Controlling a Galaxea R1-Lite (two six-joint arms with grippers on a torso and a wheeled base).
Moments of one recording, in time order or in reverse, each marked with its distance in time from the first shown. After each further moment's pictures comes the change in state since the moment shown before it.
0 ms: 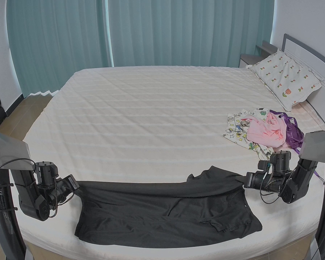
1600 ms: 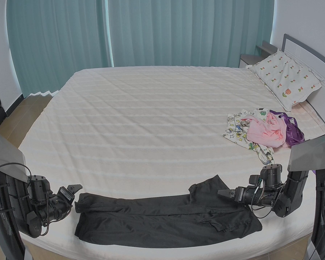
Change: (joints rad) left arm -0.005 -0.046 0.309 -0.195 -0.168 -0.441; right arm 0.114 0.074 0.122 -0.133 -0.017 0.115
